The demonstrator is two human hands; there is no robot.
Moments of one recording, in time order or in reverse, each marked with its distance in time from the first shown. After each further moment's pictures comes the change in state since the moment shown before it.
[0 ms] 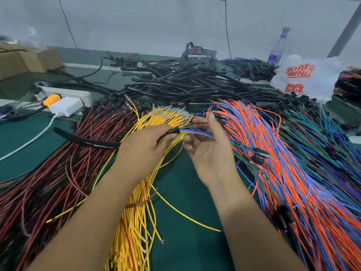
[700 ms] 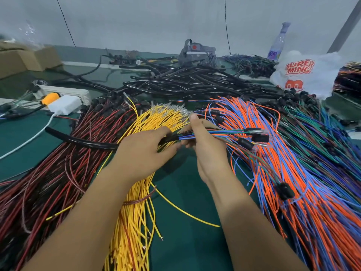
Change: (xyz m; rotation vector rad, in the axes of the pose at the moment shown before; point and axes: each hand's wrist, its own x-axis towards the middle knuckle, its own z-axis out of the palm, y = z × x) left_hand -0.005 -0.004 0.001 0.152 -0.081 0.016; right_hand 0.006 0.011 0.003 -0.458 0.163 -0.262
